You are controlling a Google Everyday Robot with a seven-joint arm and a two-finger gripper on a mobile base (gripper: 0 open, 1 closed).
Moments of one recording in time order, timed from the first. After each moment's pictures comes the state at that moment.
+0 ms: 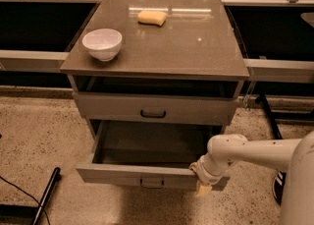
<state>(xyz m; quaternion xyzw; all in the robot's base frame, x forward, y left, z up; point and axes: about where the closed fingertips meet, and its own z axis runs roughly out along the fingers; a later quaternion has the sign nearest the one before) 0.465 -0.161 0.399 -0.73 0.67 0.12 0.09</state>
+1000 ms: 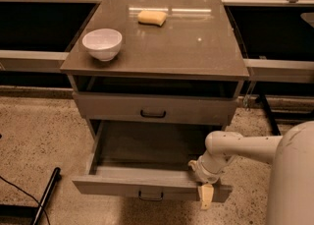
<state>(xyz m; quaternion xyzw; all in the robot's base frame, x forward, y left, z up) 0.460 -0.160 0.385 -0.72 0.67 0.17 0.05</state>
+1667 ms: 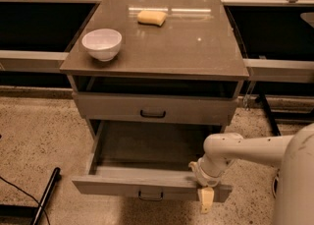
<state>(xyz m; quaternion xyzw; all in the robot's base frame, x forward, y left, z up) 0.450 -0.152 0.401 -0.72 0.67 0.15 0.05</state>
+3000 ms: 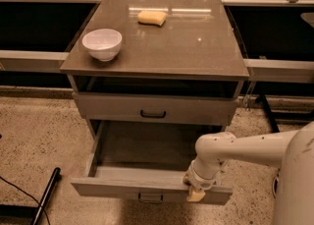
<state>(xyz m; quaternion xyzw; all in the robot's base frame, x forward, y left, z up) 0.422 -0.129 0.422 -0.73 0.67 0.15 0.03</state>
